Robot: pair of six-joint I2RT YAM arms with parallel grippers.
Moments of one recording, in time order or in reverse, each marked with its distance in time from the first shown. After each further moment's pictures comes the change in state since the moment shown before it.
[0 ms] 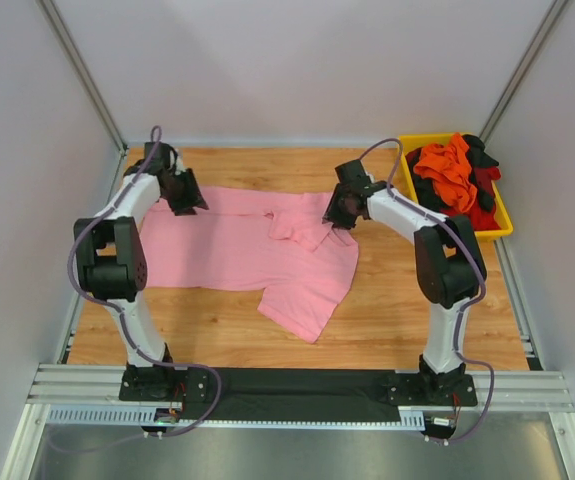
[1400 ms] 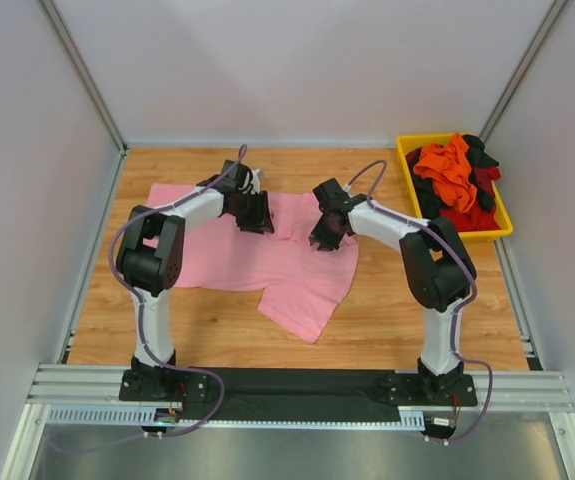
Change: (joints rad) left arm -0.439 0.081 -0.090 0.223 0.153 -0.002; right arm 0.113 0.011 -0.077 -0.036 0.018 0.253
